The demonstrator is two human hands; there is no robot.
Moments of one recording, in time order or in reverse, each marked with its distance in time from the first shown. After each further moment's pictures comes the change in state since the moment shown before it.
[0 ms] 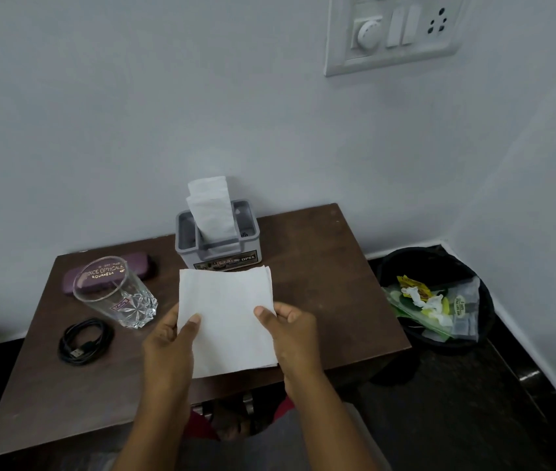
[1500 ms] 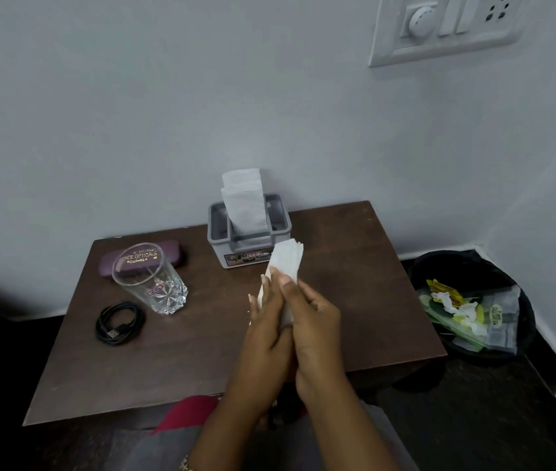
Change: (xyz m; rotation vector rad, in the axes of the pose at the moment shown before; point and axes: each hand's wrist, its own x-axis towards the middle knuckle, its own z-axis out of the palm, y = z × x) left_hand -0.015 -0.016 0.036 0.447 -0.438 0.391; right_hand -0.019 -0.017 0.024 0.203 -0.062 -0.158
